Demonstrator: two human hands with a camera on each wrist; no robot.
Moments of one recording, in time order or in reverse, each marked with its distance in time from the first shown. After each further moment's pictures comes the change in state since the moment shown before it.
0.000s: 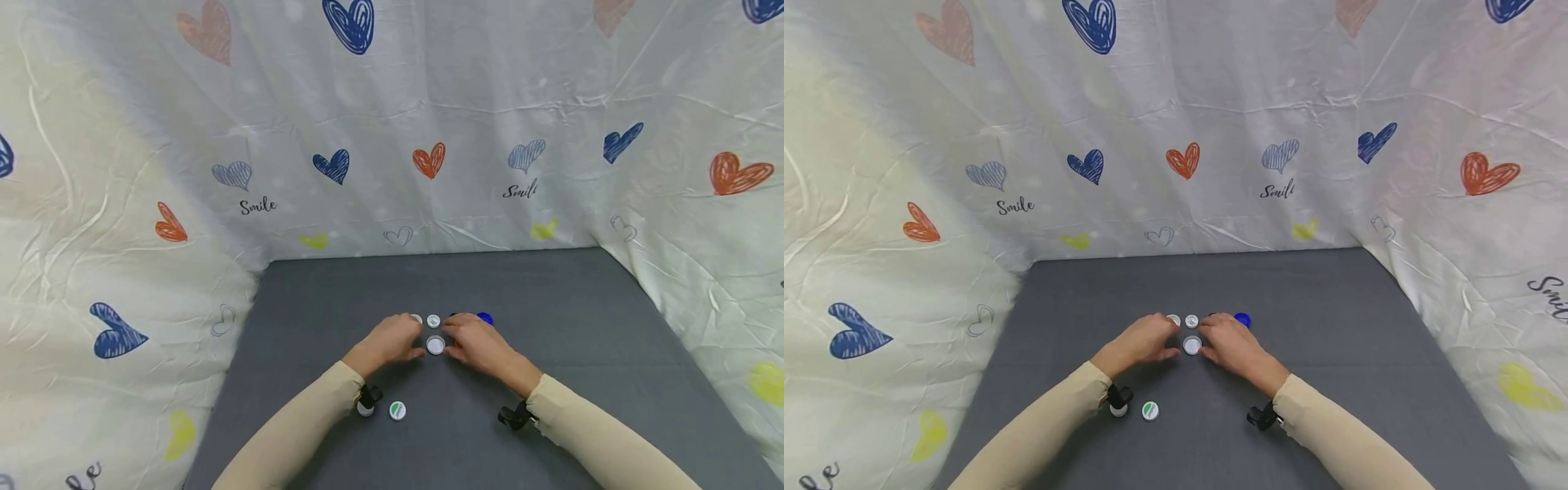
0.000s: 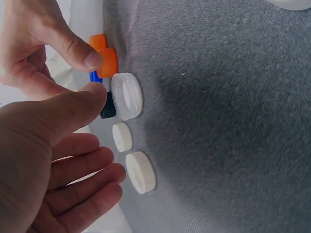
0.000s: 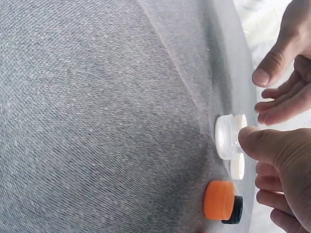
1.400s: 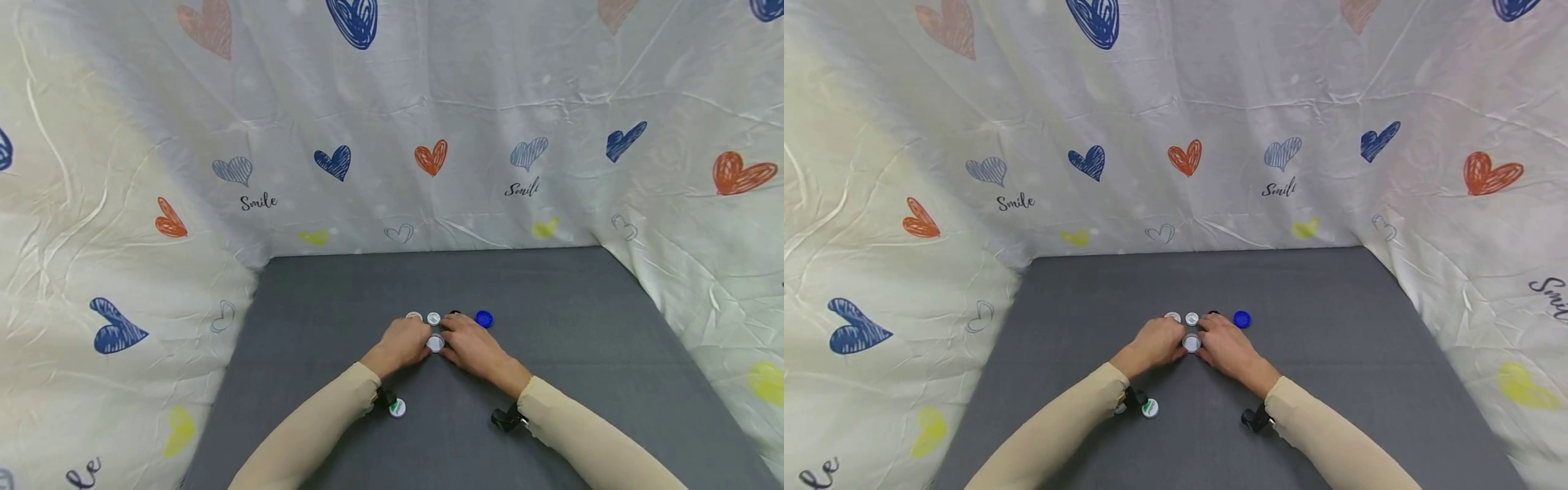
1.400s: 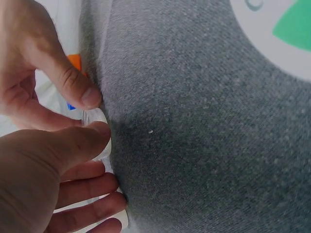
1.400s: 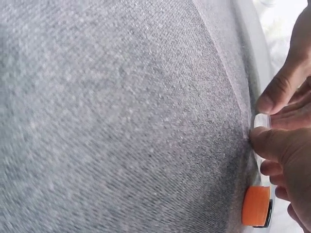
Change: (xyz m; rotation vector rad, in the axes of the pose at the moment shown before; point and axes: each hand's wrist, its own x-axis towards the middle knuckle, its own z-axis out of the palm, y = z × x) left_hand 0.013 0.017 0.028 0.065 0.039 -0.120; right_hand -0.001 -0.001 0.025 -0.046 0.062 -0.080
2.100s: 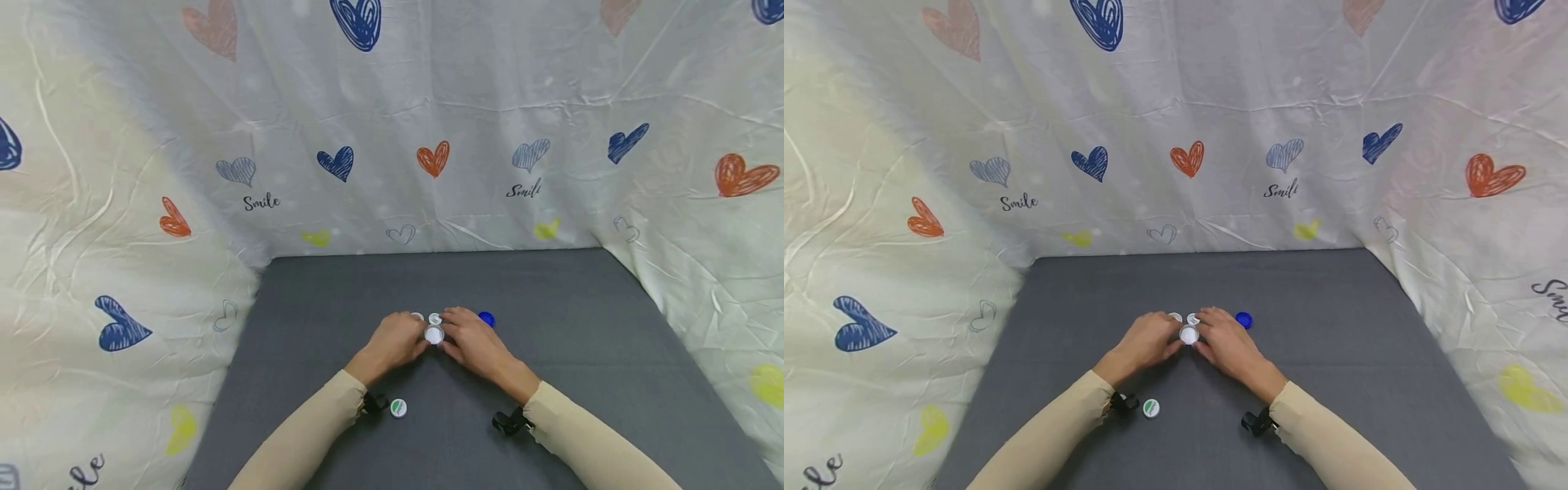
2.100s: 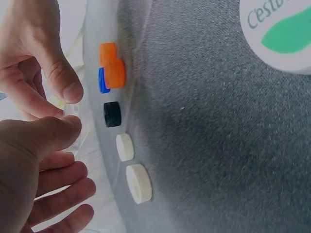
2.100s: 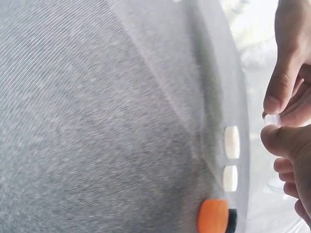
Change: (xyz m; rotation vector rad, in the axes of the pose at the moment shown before) left_hand -0.022 -0.012 -0.020 -0.022 0.209 0.053; right_hand 0.003 -0.009 -0.021 0.028 0.113 0.037
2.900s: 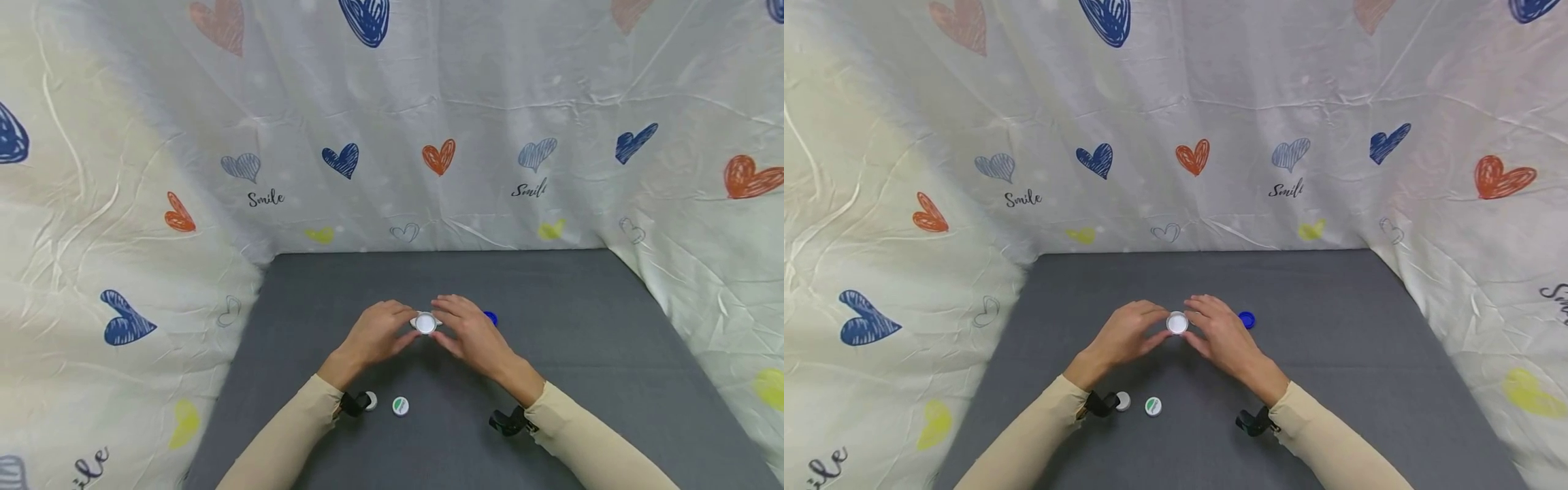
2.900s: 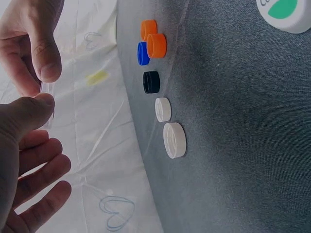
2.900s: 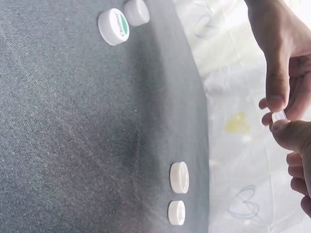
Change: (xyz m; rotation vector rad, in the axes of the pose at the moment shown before) left_hand -0.026 -0.025 -0.043 -0.124 0.295 0.122; right_hand 0.024 -0.023 -0.033 0.105 0.121 -0.037
